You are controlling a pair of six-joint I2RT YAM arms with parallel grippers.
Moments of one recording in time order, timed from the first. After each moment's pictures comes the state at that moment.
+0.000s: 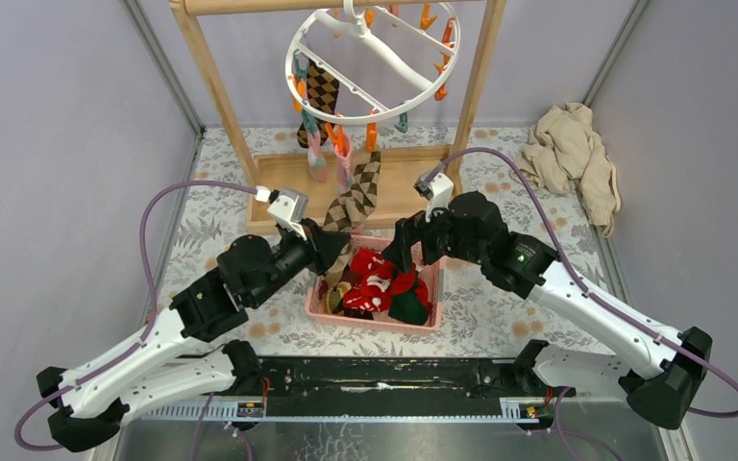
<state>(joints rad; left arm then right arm) -0.97 0.74 0.86 -0.24 -0.25 -0.38 0.83 1.08 1.02 -0.40 -0.12 0.32</state>
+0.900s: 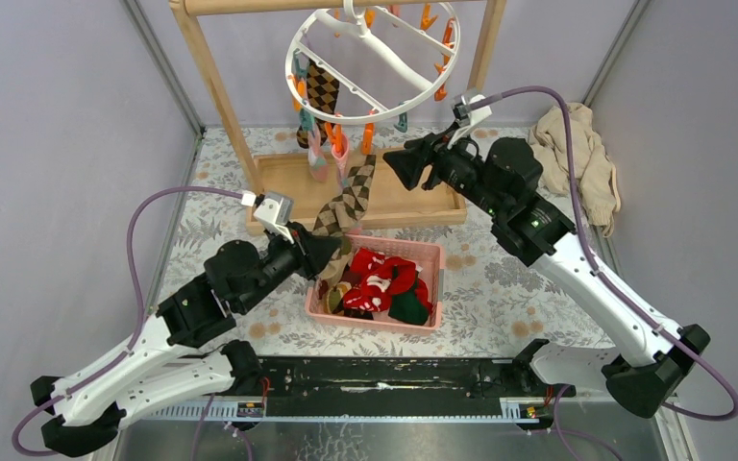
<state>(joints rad) -0.97 0.67 0.87 -0.33 -0.26 -0.45 0.68 1.18 1.30 -0.09 -0.12 0.29</state>
